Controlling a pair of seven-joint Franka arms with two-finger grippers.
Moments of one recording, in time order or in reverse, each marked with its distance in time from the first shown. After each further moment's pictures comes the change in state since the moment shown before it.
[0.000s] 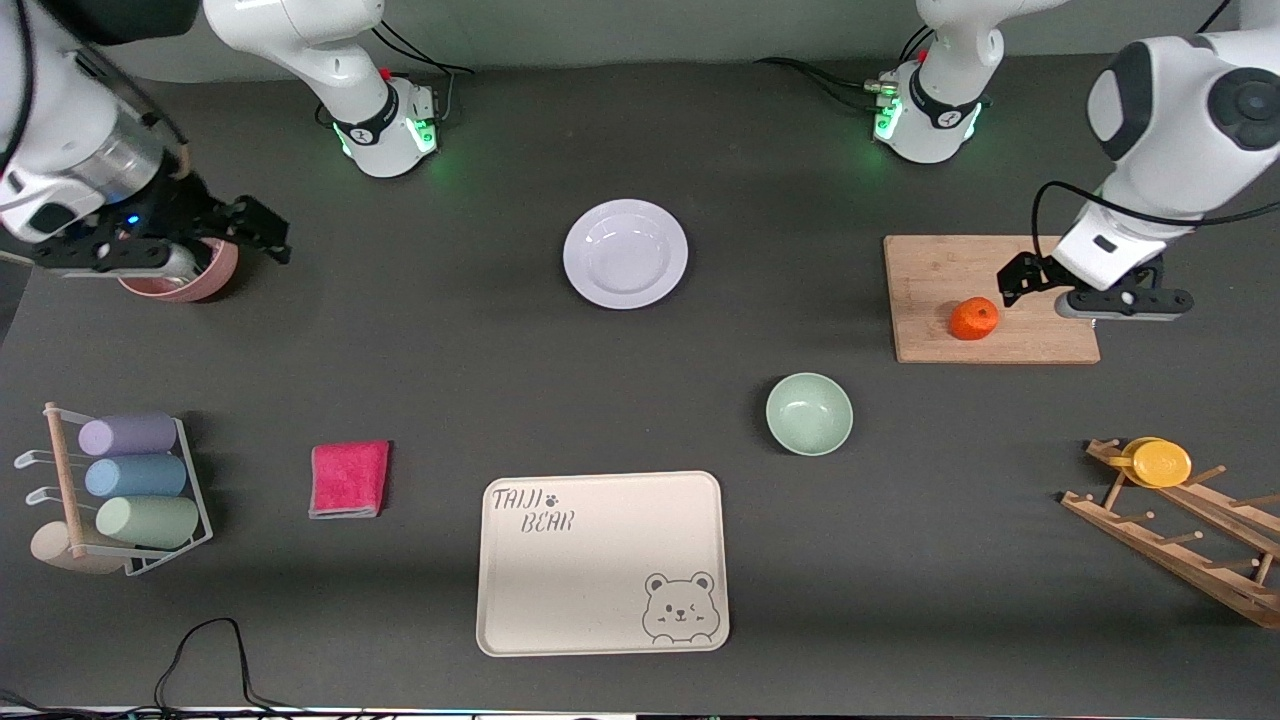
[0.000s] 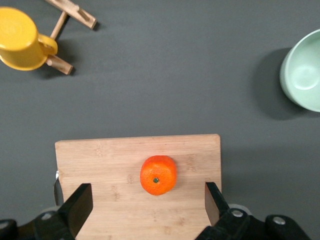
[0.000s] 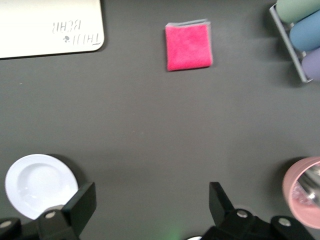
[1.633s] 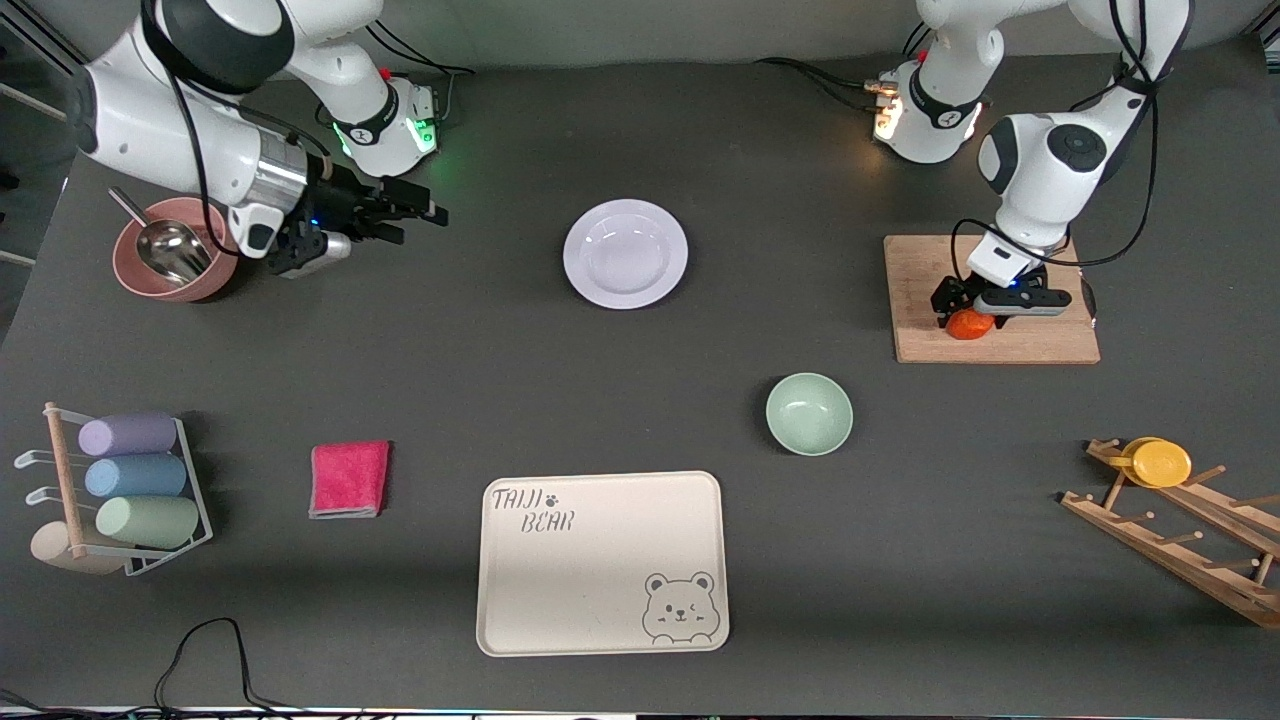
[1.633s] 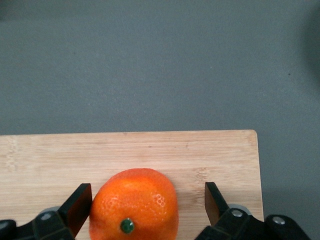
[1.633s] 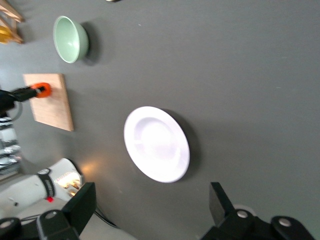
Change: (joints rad) left arm 0.002 0.330 0.006 -0.392 -0.003 0.901 -0.017; right arm 0.086 -0.097 -0.053 -0.514 0.685 0.354 -0.322
